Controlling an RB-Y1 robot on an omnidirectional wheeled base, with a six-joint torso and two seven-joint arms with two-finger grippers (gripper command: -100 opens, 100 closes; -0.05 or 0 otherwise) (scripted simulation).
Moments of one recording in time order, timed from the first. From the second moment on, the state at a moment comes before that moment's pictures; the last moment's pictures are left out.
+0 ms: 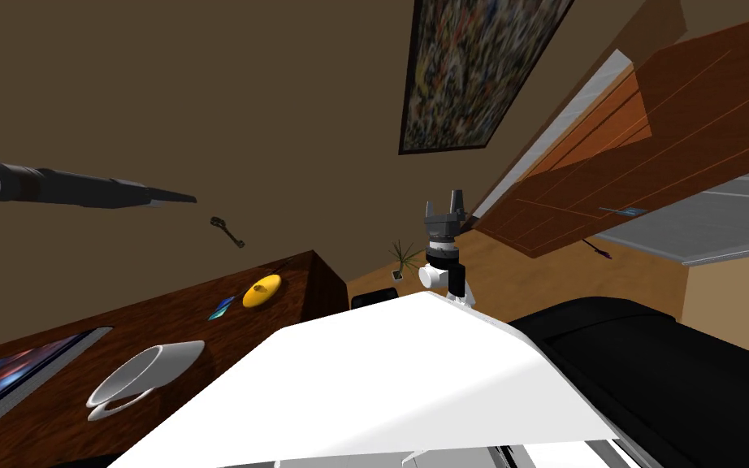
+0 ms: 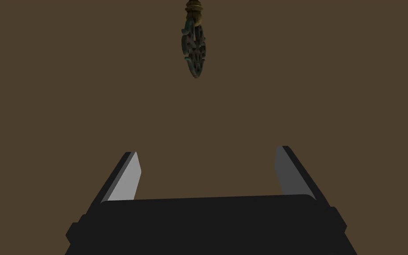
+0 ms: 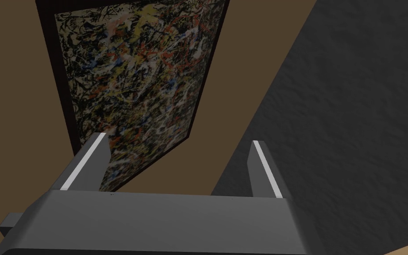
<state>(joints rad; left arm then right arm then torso) 0.90 2.19 0.79 -0.80 -0.52 -1.06 0.92 0.48 -0.04 0.00 -2.38 -0.12 -0.49 -0.03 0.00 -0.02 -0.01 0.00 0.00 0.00</state>
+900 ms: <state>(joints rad) 0.91 2.18 0.79 -0.79 -0.51 -1.06 0.90 0.48 -0.04 0.00 -2.38 -0.12 -0.49 -0.03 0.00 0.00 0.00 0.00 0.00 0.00</state>
